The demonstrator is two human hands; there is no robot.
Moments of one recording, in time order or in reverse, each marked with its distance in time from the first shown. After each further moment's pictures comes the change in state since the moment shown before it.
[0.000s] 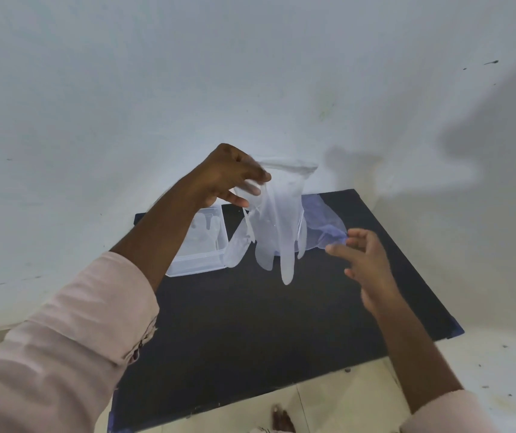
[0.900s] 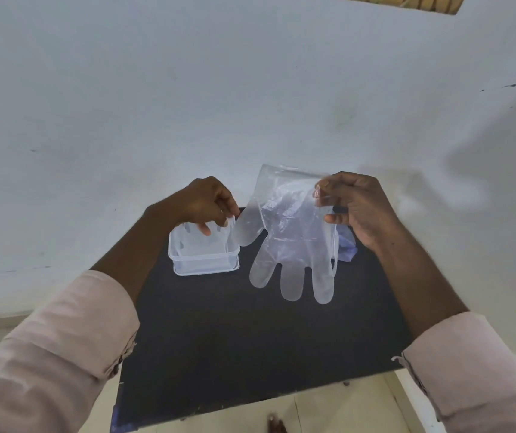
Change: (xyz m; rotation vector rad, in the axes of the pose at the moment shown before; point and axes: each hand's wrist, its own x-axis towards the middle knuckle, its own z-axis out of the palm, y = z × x) left_hand -0.019 -0.061 -0.053 0.422 -0.075 -0.045; right_hand 0.024 -0.103 0.036 0.043 -0.346 -0.244
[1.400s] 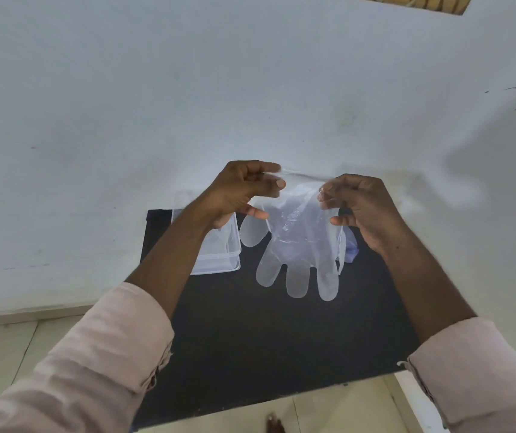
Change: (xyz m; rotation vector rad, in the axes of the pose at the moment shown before) left_hand -0.005 0.047 0.026 -0.672 0.070 0.169; right_hand 0.002 0.002 0.001 -0.099 0.019 -0.016
